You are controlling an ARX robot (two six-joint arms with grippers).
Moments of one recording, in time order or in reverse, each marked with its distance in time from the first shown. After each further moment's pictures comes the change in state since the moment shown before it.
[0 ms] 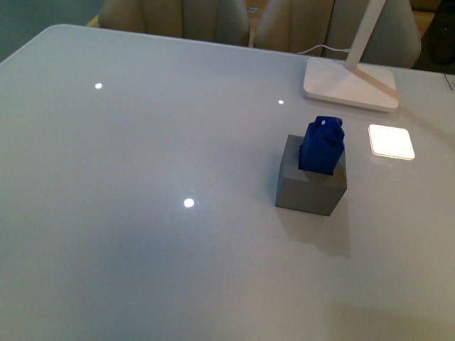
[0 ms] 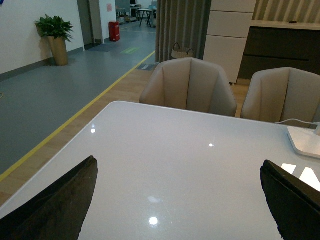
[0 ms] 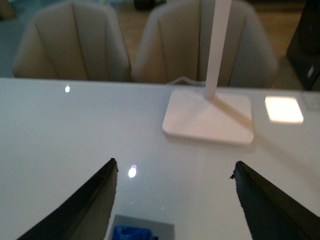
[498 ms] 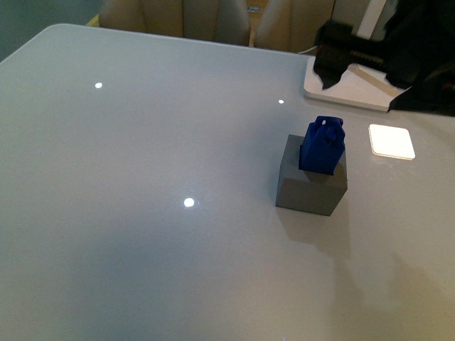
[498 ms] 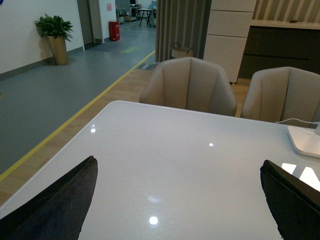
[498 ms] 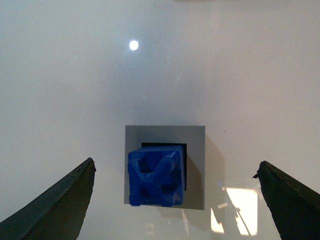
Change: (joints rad) left arm 0.000 0.000 0.000 0.000 0.000 0.000; right arm 0.083 0.424 0.731 -1.180 -0.052 0.391
